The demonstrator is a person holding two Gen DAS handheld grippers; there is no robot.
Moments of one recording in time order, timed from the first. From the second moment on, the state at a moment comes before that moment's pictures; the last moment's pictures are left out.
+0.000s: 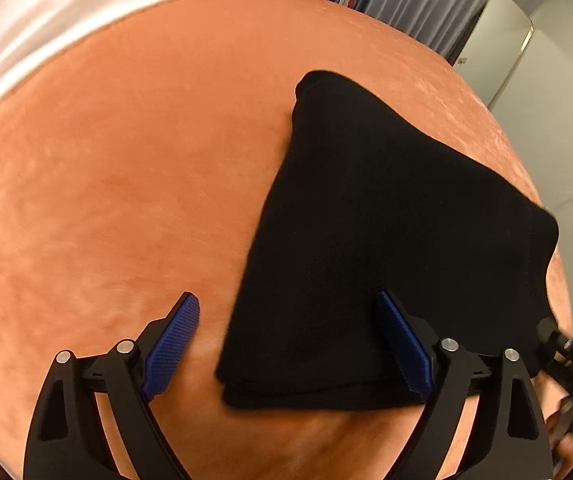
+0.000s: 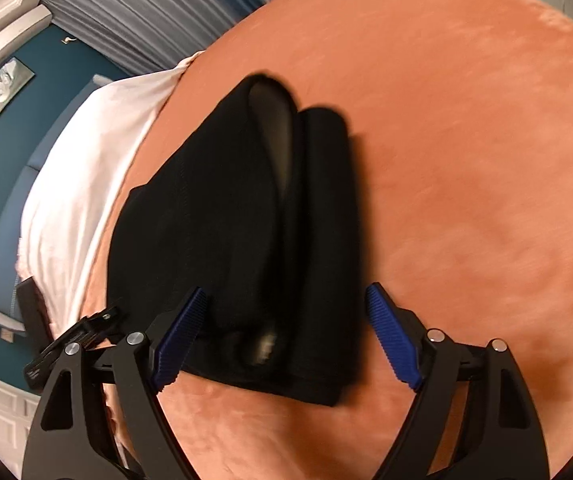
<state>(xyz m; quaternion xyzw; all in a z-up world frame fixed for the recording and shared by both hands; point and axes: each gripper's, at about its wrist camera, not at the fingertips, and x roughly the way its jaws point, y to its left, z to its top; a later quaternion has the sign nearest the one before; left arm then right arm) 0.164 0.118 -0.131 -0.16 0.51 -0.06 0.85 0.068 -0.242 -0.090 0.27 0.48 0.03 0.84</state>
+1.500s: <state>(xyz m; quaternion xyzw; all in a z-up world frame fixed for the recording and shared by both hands) 0.176 0.053 -0.092 -0.01 0.47 -0.04 0.88 0.037 -0.242 -0.012 0.17 0.38 -0.07 0.91</state>
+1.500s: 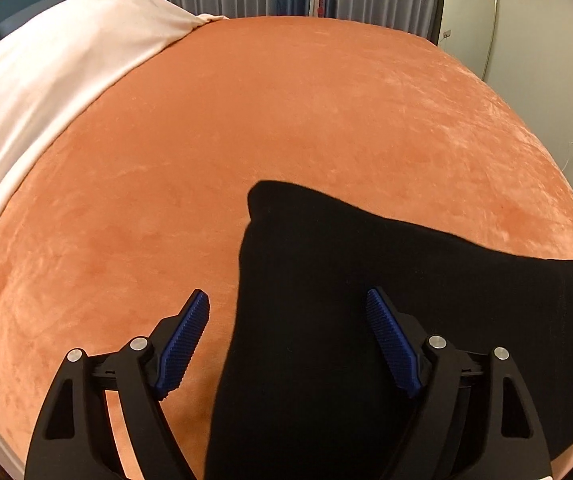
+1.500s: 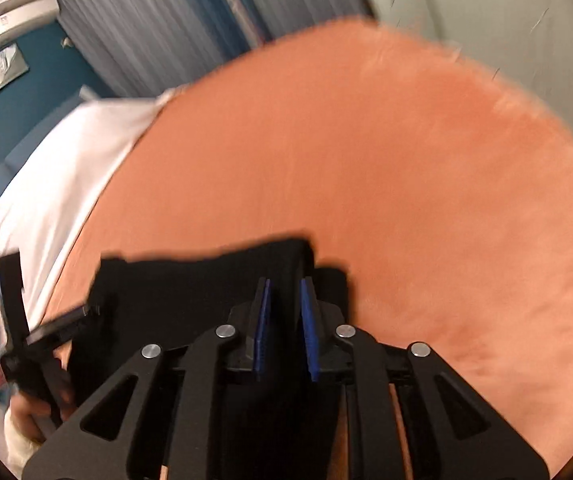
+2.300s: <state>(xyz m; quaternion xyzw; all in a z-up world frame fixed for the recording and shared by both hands) 0.150 0.063 -0.081 0.00 0.46 -0.02 0.89 0.175 -0.127 -0.108 0.12 0.52 -0.01 0.85</state>
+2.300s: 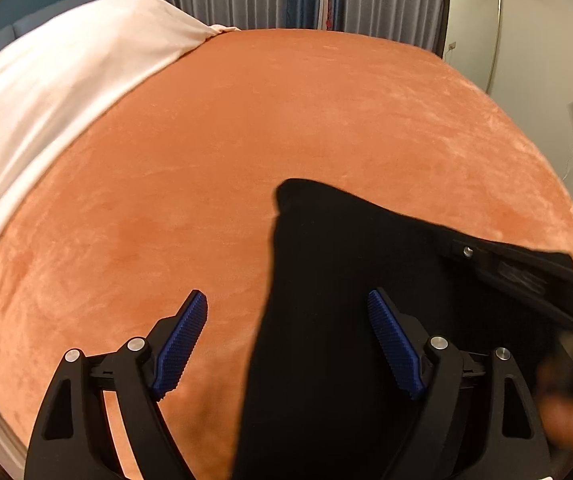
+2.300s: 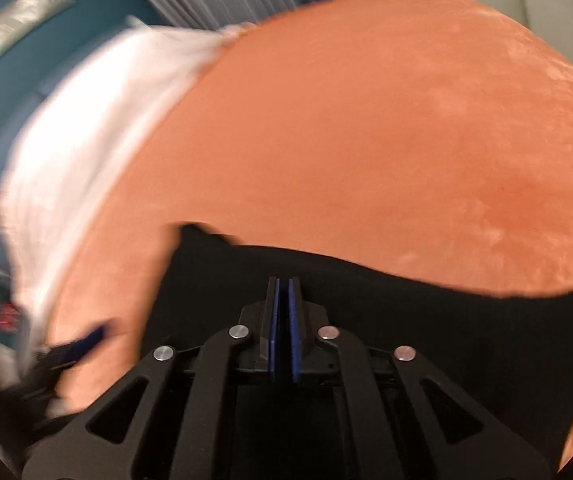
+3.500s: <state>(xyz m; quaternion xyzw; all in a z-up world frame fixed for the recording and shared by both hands) 0.084 0.034 -0.069 0.06 0.45 -0.02 0.89 -0.039 -0.207 -0.060 0.17 0.44 -0.02 0.88</state>
